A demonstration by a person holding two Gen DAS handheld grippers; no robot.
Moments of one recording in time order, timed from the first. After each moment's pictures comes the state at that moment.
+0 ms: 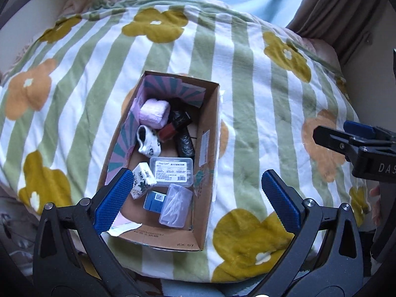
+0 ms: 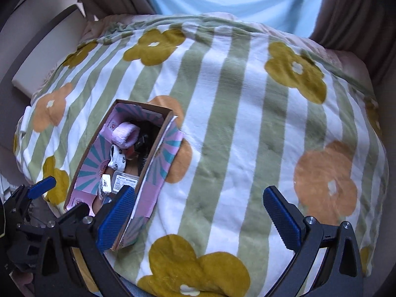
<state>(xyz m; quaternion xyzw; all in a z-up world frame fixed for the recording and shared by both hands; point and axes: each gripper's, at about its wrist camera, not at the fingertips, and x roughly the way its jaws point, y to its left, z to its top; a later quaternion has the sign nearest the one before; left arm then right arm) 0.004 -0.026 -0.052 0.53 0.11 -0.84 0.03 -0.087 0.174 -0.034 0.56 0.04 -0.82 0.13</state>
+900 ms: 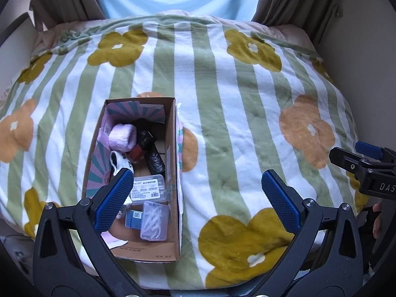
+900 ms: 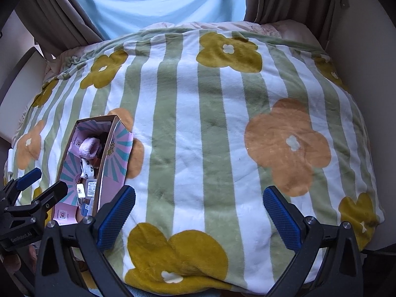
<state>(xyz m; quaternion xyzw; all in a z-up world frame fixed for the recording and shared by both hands) -0.010 0.038 -0.034 0.51 0.04 -0.86 -0.03 -0.039 0.261 -0.029 0.55 -0.03 -0.84 0.02</state>
